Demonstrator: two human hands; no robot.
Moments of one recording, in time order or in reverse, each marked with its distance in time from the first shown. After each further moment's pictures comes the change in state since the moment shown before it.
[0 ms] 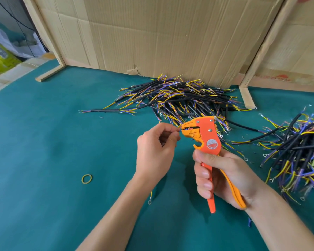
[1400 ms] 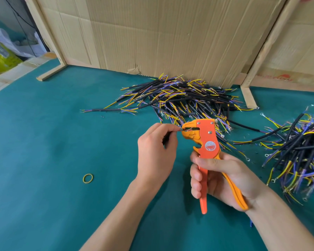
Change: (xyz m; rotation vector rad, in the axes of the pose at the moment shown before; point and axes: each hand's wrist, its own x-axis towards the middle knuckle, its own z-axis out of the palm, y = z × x) left_hand -0.005 0.001 0.002 0.181 0.149 0.240; right_hand 0.001 0.003 -0.006 0.032 -0.140 0.031
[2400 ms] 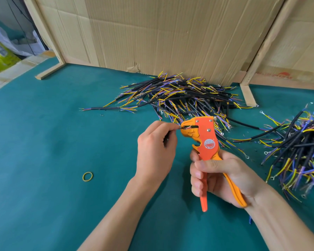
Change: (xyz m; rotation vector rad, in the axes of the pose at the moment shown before) left_hand 0.000 -0.002 -0.001 0.082 0.022 0.088; right_hand -0.001 -0.001 0.001 0.000 -0.024 -0.009
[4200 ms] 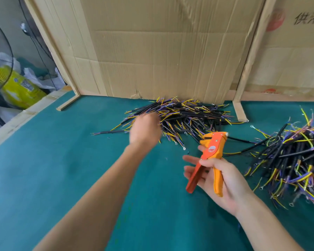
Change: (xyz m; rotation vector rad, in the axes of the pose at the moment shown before) left_hand 0.104 -0.020 0.009 0.577 -0.382 -0.156; right_hand 0.003 0.004 -0.021 0.299 0.284 -0.209
